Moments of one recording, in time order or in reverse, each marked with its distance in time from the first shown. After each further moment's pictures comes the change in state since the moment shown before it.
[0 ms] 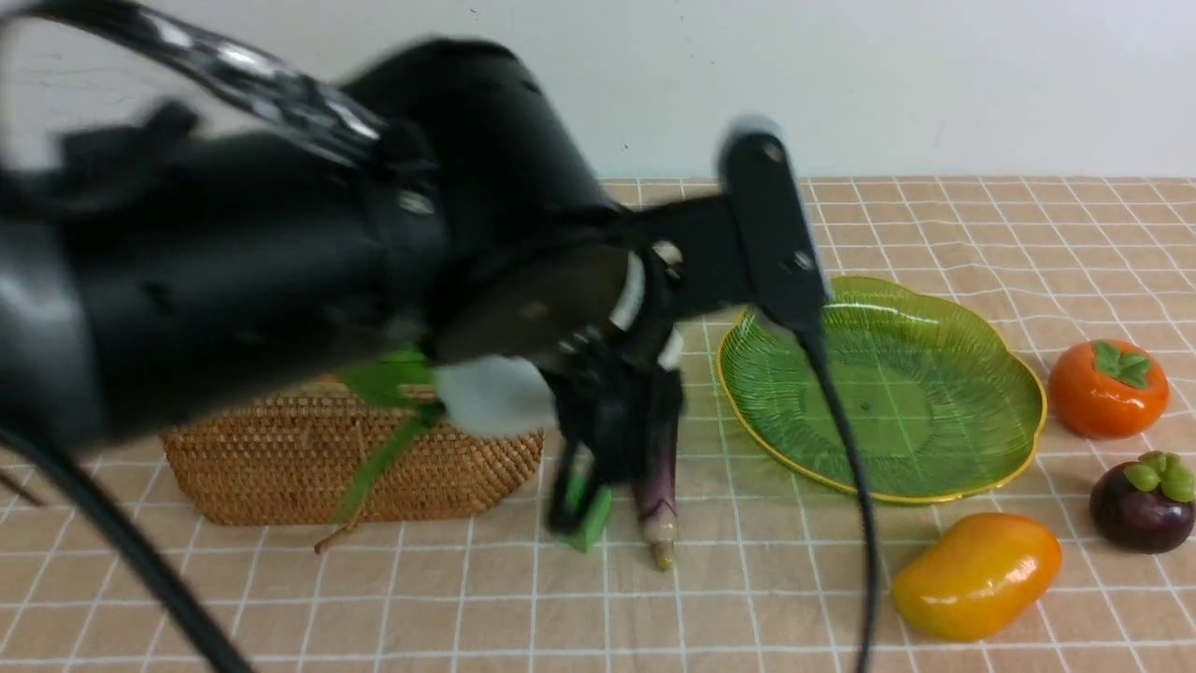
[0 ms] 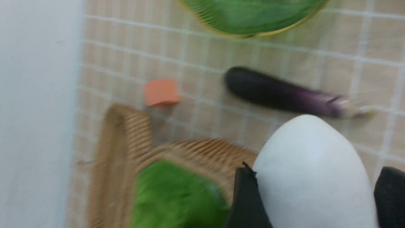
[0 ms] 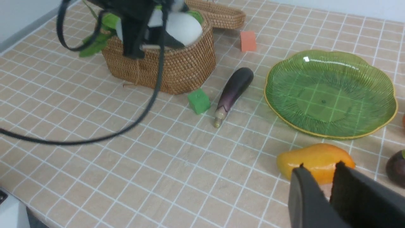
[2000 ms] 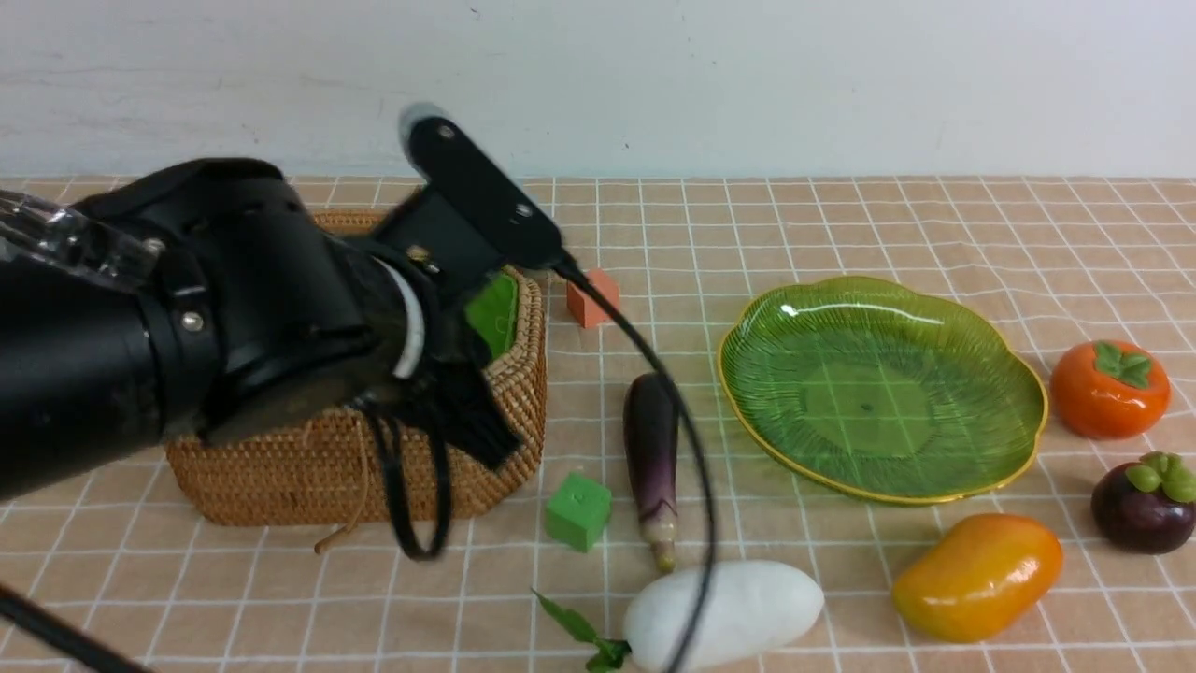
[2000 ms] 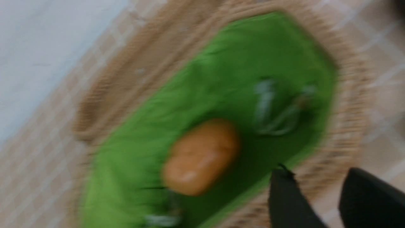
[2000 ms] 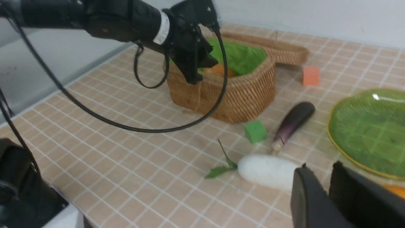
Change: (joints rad) right arm -0.006 0.002 0.047 0.170 -0.080 -0.070; left arm 0.086 -0.067 0.283 0.077 -0.136 -0.564
